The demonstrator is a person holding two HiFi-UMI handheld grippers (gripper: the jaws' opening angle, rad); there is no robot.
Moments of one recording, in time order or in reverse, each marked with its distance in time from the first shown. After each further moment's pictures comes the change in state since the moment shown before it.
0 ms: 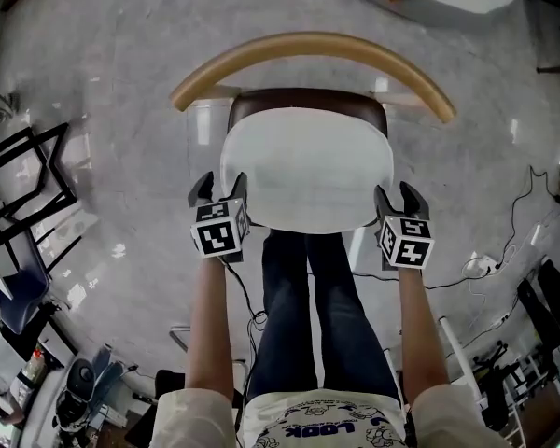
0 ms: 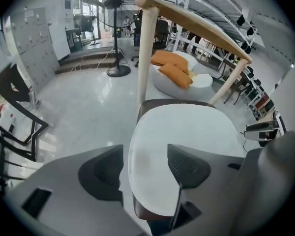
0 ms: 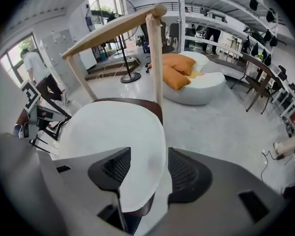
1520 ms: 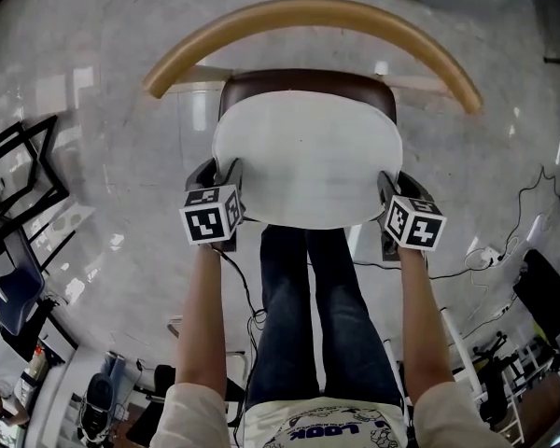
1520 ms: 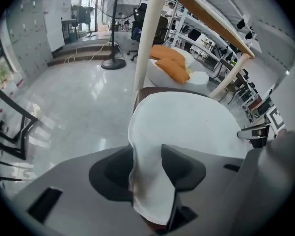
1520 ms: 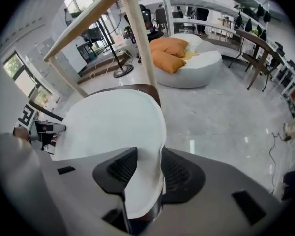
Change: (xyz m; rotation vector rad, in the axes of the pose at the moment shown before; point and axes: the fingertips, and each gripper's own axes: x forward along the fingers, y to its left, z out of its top) left arm 0.050 0.003 -0.024 -0.009 0.035 -0.084; right arm 0.048 -0.003 -0.033 0.164 0.114 0.043
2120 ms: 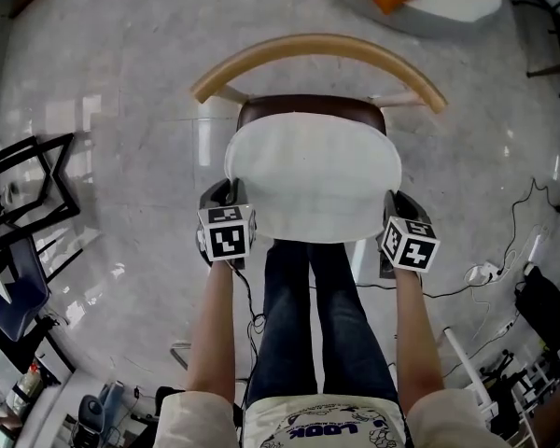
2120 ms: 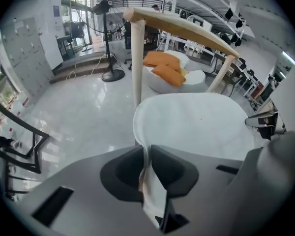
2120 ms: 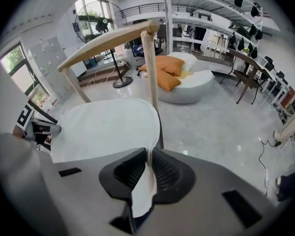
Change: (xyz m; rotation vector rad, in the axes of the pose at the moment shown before) left arm -0.084 -0.009 0.013 0.113 -0.043 0.086; right arm -0.089 0.027 0.013 -0.033 -0.132 -0.085
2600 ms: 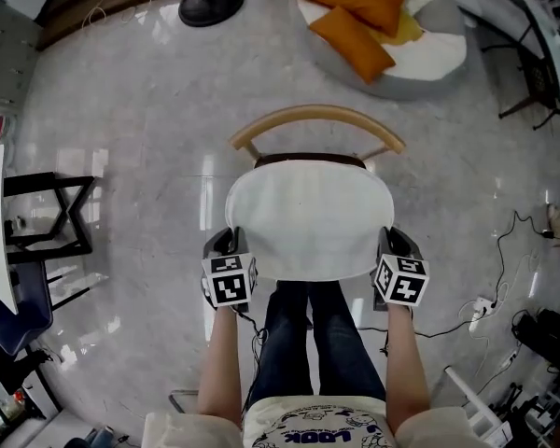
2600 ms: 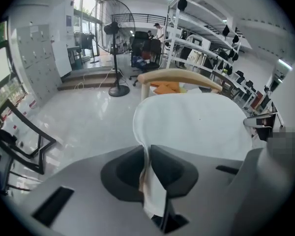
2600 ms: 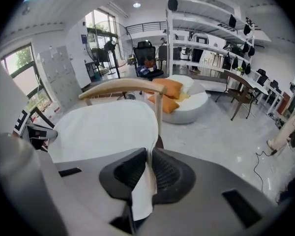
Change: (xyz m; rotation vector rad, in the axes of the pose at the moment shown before) left arm -0.152 0.006 0.028 -0.041 -0.153 0.006; right arm -0.143 0.037 0.054 -0.027 -0.188 -0.025
